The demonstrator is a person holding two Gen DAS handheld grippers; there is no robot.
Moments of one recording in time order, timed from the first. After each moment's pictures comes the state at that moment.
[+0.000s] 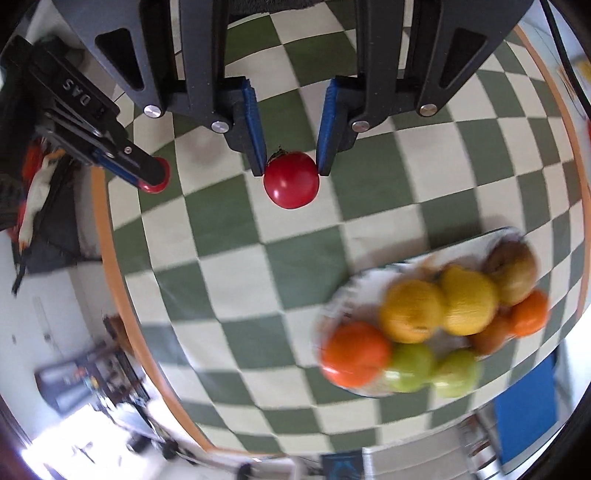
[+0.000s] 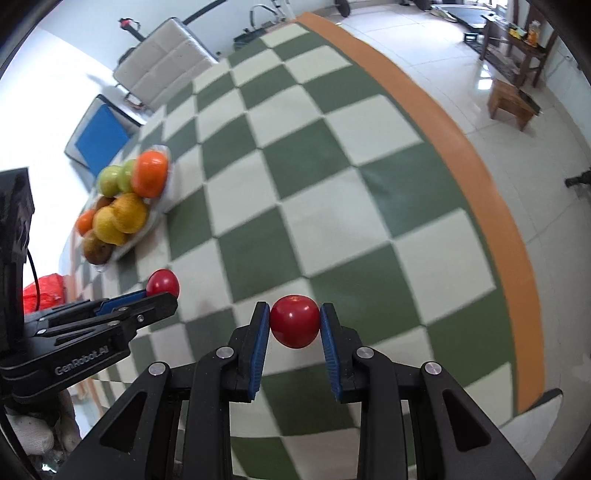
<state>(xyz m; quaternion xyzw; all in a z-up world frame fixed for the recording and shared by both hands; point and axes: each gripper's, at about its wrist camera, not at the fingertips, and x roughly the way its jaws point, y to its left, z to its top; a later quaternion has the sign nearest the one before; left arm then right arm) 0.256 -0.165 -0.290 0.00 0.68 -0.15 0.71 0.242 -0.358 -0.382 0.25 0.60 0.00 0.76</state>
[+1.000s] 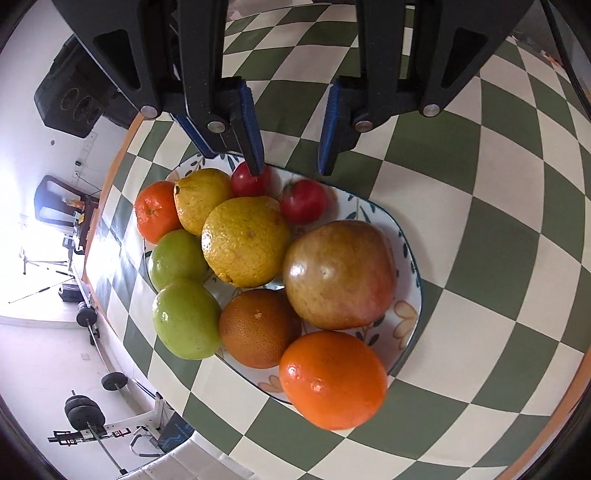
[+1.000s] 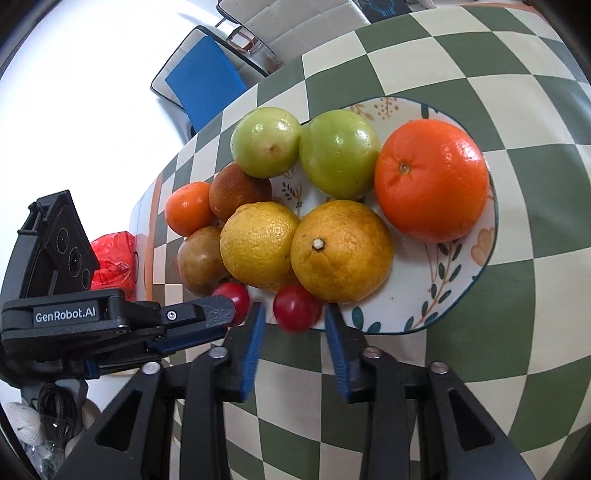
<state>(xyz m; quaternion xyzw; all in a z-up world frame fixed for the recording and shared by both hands) 0.362 0.006 -0.345 -0.29 0.72 -0.01 0.63 0.412 -0.156 -0.427 0.24 0.63 0.17 0.72</state>
